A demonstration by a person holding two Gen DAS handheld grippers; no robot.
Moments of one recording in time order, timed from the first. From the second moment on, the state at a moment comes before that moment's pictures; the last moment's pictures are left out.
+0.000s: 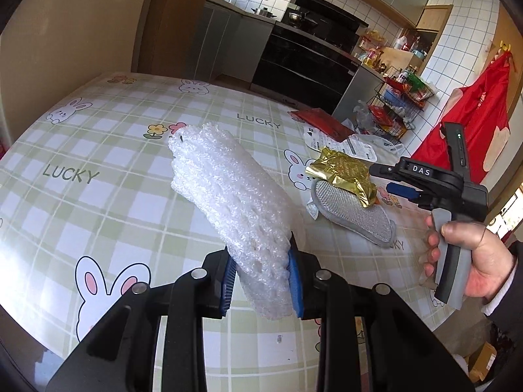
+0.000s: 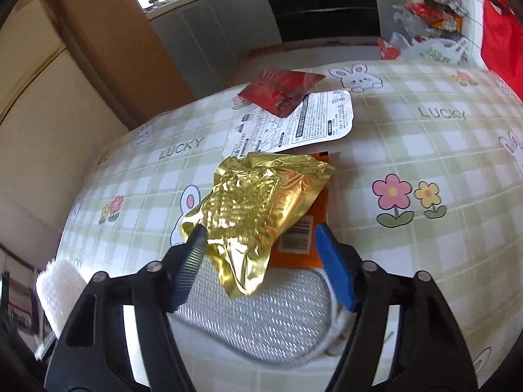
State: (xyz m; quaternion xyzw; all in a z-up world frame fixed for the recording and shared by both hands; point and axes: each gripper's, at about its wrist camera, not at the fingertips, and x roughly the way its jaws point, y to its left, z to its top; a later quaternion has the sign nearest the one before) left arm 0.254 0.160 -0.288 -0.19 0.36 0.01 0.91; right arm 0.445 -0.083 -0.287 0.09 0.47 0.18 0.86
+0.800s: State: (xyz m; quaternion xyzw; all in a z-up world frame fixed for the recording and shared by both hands) left arm 0.248 0.172 -0.315 -0.18 0.36 0.06 0.91; right arm 0.453 -0.073 -0.308 0.15 0.51 0.13 0.84
